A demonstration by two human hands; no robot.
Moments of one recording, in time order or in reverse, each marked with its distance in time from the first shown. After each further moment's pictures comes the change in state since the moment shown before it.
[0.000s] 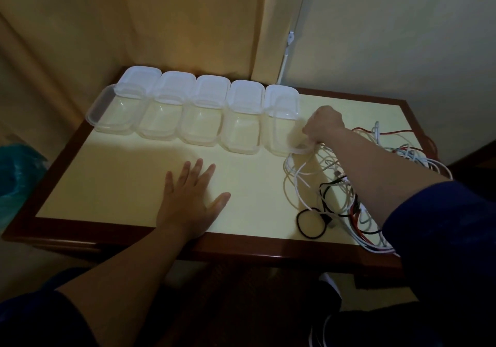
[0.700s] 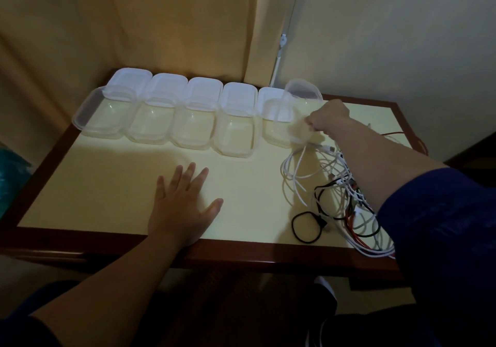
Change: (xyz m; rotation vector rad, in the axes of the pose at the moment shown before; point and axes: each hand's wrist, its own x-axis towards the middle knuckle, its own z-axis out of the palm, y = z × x) left_hand 0.000 0.001 0.001 0.014 0.013 -0.006; right_hand 0.023 0.000 -0.029 -0.059 -0.052 0.079
